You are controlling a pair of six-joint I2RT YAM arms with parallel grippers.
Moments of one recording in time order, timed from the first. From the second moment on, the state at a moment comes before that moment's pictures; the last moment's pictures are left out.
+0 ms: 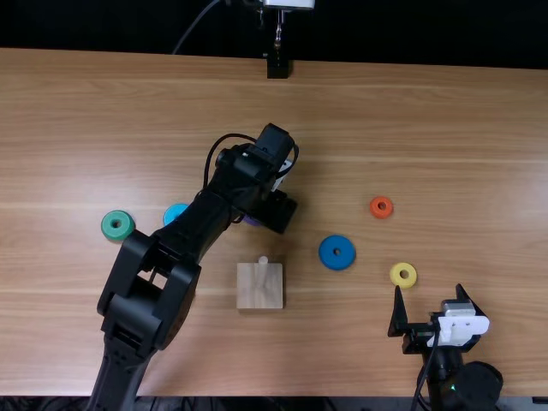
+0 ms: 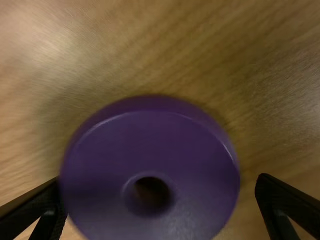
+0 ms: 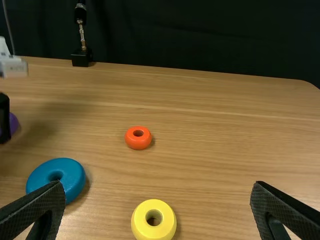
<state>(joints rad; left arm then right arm) -0.52 2.30 1.84 -0.90 0.02 -0.07 -0.05 0.01 0.08 -0.25 -0.06 -0.12</state>
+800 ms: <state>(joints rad) -0.52 2.30 1.84 -0.90 0.04 -0.08 -0.05 0.01 0.08 -0.25 -0.06 -0.12</state>
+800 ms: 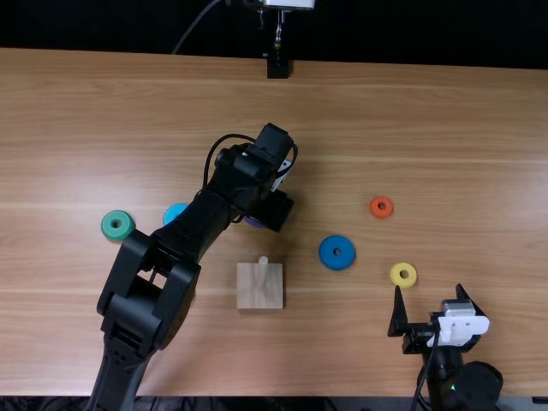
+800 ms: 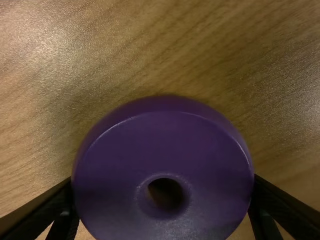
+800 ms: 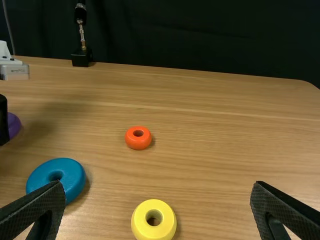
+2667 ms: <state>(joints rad) -0.49 1.85 1.87 -1.36 0.09 -0.23 -0.05 0.01 0.08 -0.25 -0.06 -0.12</state>
